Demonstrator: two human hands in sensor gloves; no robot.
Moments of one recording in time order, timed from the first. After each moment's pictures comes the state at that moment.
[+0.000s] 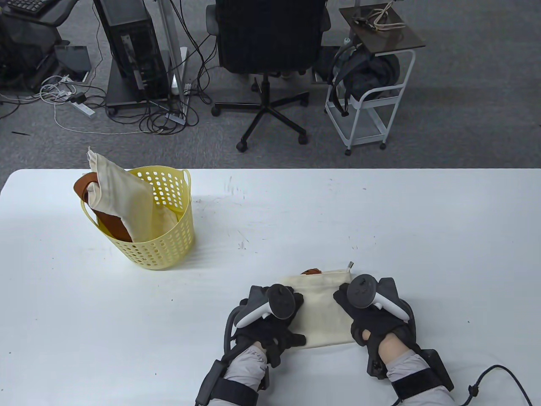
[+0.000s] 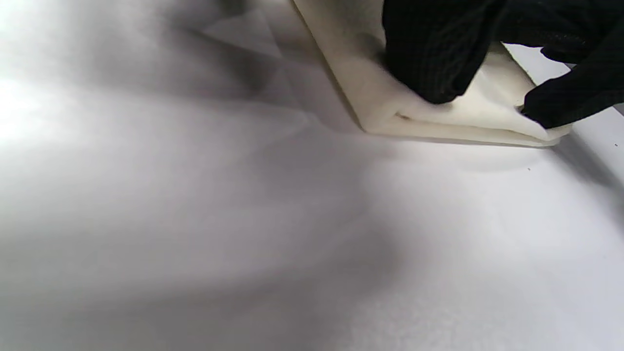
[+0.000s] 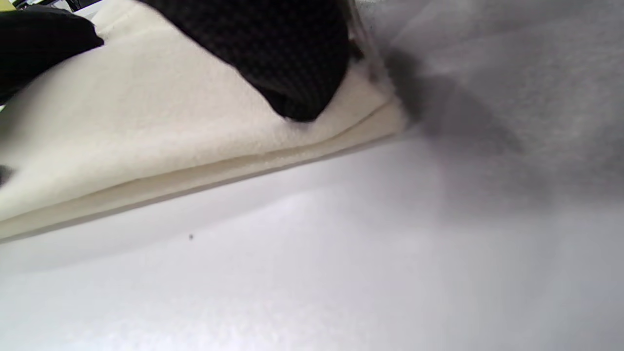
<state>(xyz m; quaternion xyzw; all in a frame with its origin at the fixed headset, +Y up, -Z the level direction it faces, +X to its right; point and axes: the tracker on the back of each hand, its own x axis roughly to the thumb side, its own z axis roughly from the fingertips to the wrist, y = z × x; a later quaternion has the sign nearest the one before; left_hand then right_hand) -0.048 -0.767 -0.304 -0.34 -0.16 0.14 0.92 0.189 -0.769 -0.317 0.03 0.30 0.94 0.14</state>
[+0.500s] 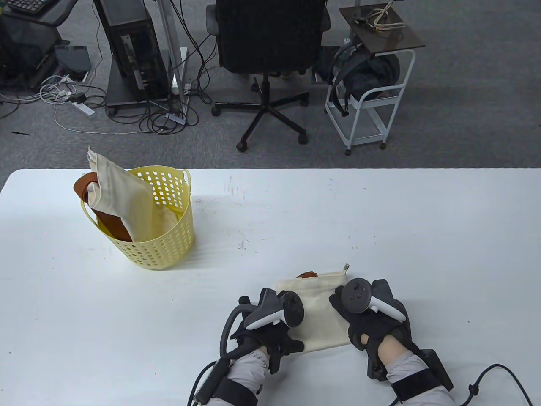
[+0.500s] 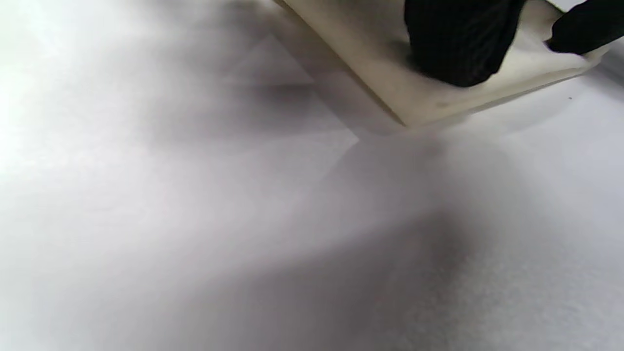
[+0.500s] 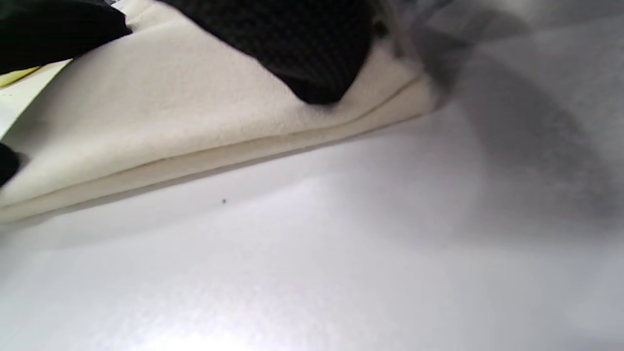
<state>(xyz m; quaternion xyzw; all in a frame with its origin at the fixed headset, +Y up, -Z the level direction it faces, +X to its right) -0.042 -0.753 -0.288 -0.33 -0.16 0.01 0.93 0.179 -0.772 -0.312 0.10 0.30 0.94 0.14</state>
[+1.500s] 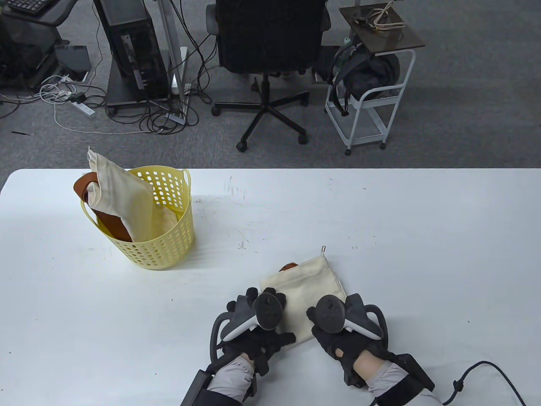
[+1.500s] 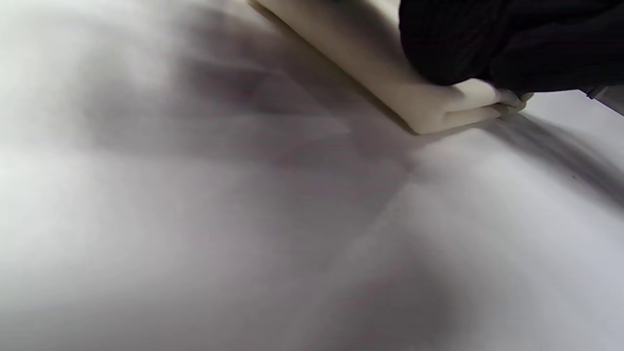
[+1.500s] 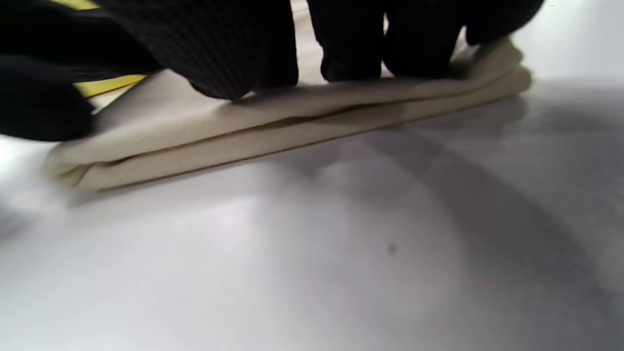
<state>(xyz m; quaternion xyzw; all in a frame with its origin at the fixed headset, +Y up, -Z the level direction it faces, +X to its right) -0.079 -0.757 -0.286 -0.25 -0.14 0.11 0.95 0.129 -0.757 -0.298 0.12 0.16 0.97 0.10</state>
